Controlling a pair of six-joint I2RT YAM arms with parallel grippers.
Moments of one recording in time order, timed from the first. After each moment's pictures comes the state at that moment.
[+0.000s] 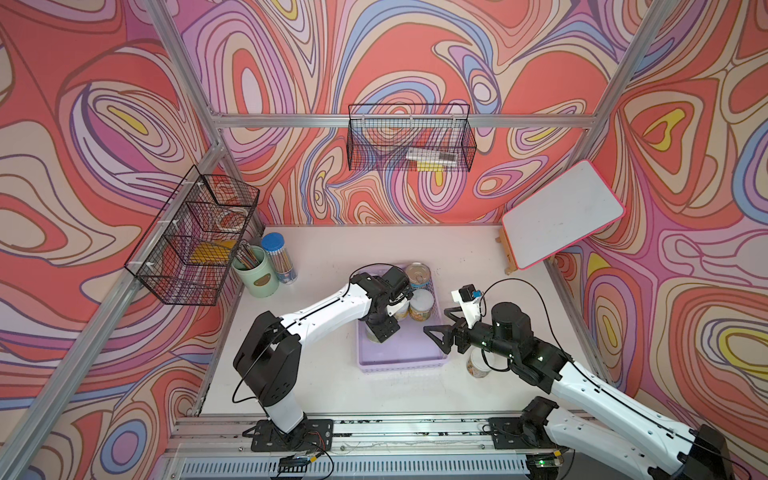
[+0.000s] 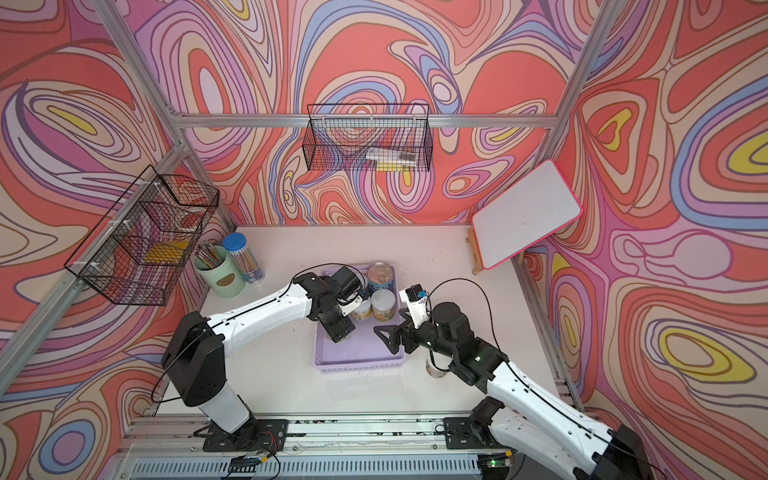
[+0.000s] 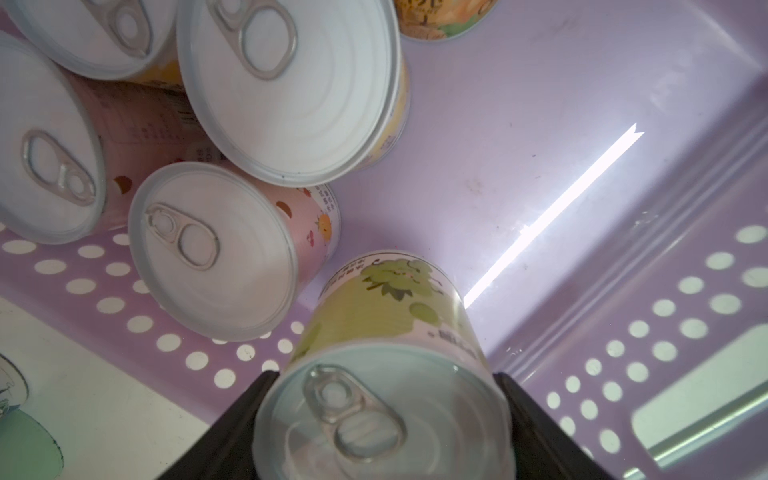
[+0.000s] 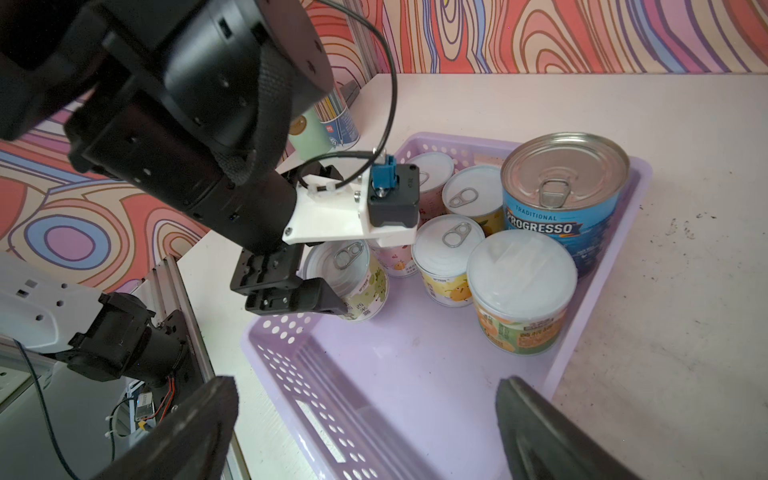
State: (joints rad) left arm -0.73 1.71 1.31 -0.99 -0.12 0.19; right arm 0.67 0.85 0.56 -0.08 -0.26 0.28
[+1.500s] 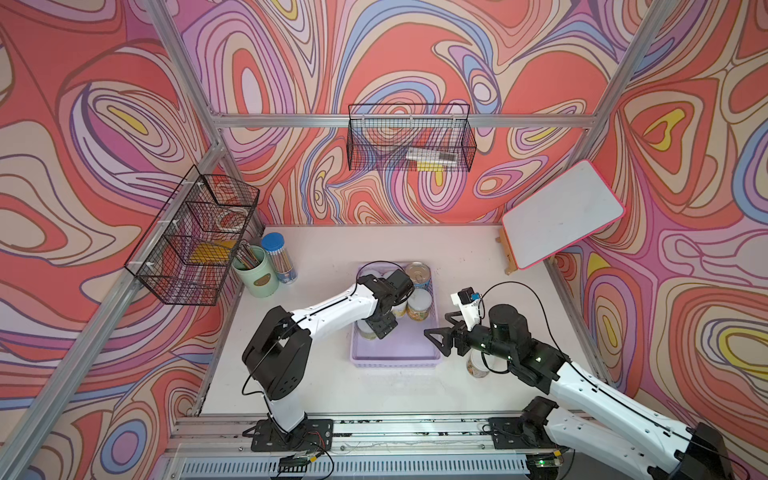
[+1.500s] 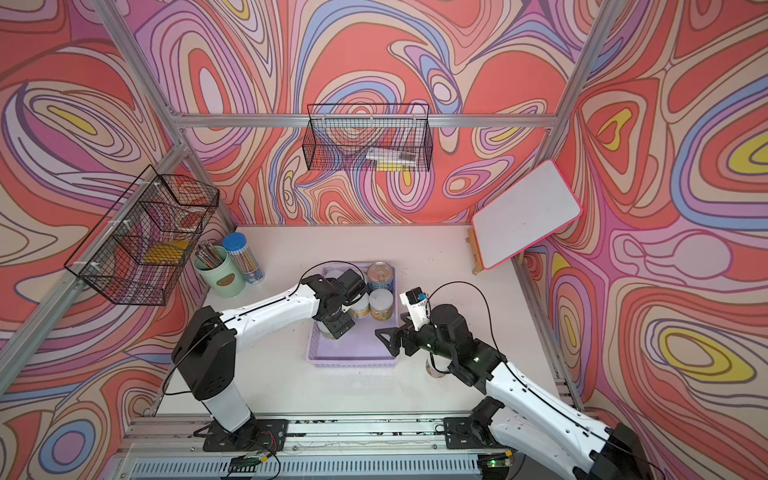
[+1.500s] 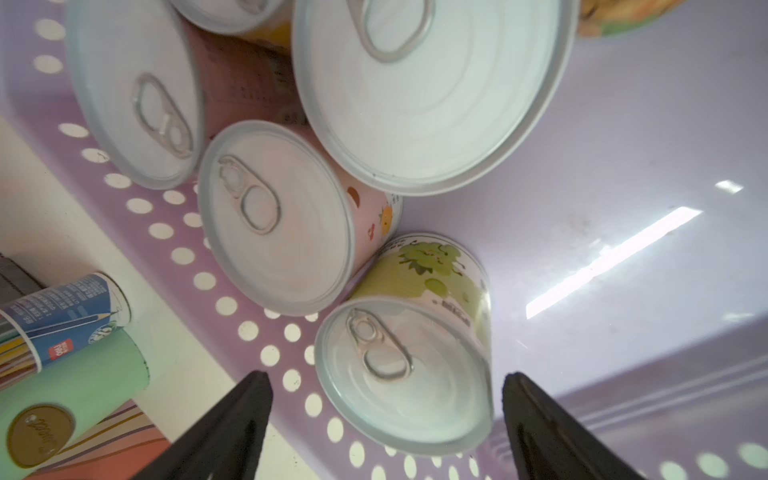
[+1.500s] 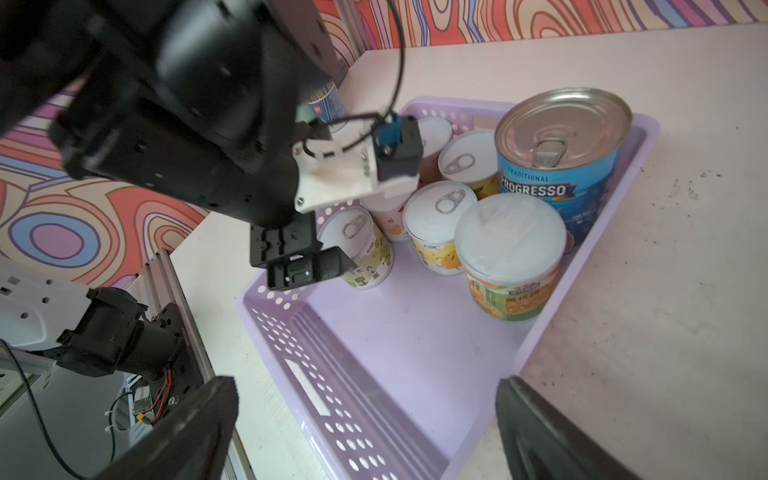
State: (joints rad) left arm -0.75 1.70 1.30 -0.96 -0.31 0.07; right arm 0.67 0.86 0.55 -0.13 -0.24 0.31
